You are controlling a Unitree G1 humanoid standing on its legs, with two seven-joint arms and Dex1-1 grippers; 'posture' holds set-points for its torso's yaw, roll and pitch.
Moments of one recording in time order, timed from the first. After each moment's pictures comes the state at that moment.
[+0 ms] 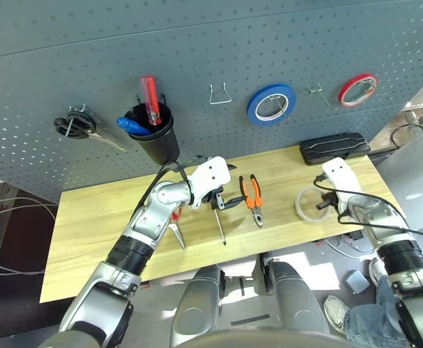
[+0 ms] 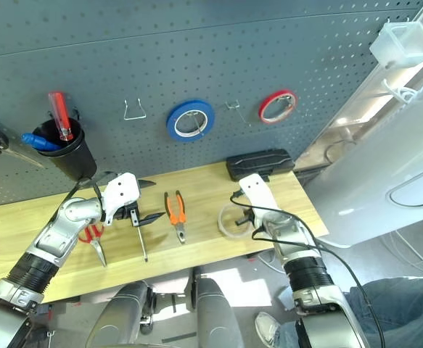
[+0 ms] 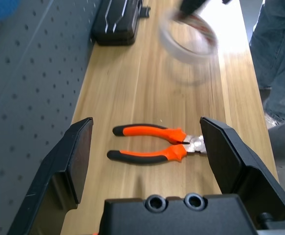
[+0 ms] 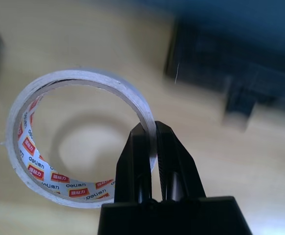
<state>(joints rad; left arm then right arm) -0.38 0.41 -0.29 0.20 0.03 -0.06 -0.81 -0.32 -0.50 0.05 0.13 -0.04 0.34 0.41</state>
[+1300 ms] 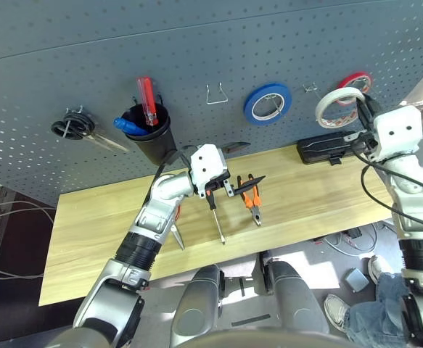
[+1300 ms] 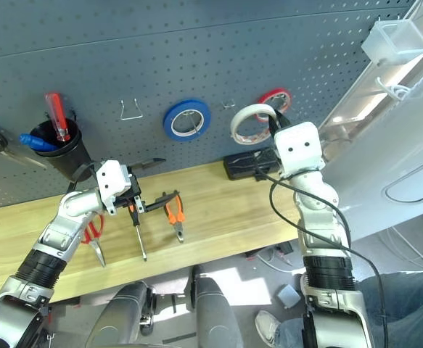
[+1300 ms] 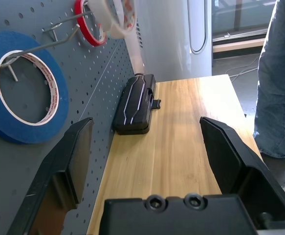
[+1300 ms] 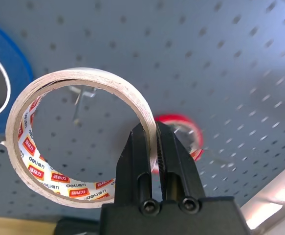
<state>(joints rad) -0.41 0.33 -0.23 0.19 -0.11 -0.24 -0.81 -0.43 -0.47 -0.11 0.18 -0.08 -0.13 0.20</state>
